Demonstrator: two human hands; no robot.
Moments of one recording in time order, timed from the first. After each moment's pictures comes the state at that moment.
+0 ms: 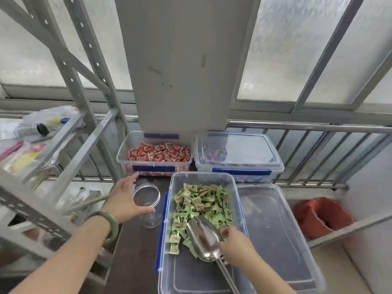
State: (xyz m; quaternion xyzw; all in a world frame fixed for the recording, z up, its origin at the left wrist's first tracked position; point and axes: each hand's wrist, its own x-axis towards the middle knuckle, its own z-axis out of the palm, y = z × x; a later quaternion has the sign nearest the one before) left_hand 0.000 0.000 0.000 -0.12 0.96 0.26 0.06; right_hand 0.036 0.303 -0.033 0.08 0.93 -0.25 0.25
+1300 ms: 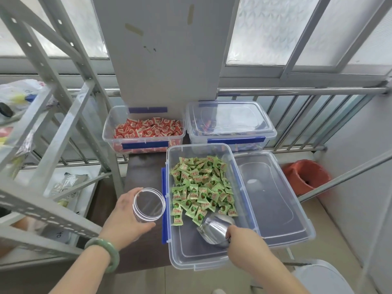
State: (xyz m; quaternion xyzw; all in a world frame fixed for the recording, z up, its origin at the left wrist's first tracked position) left_hand 0.069 0.002 -0.048 -0.06 0.93 0.35 0.08; right_hand 0.101 0.286 -0.019 0.06 0.93 -0.10 0.34
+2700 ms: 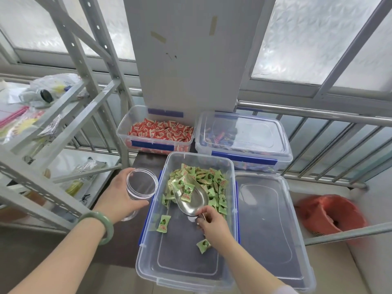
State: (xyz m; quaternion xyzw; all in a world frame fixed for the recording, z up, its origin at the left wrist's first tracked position) left_hand 0.039 0.052 -0.013 -0.19 0.93 0.32 0.01; right_hand 0.014 0.309 -0.090 0.05 0.79 -0.55 0.28
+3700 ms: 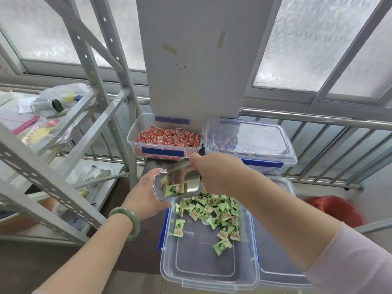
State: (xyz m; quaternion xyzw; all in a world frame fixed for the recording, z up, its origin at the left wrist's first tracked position) left_hand 0.029 0.049 0.002 -0.10 0.92 0.37 0.04; right_hand -0.021 0.233 0.126 -0.33 0.94 0.04 0.13
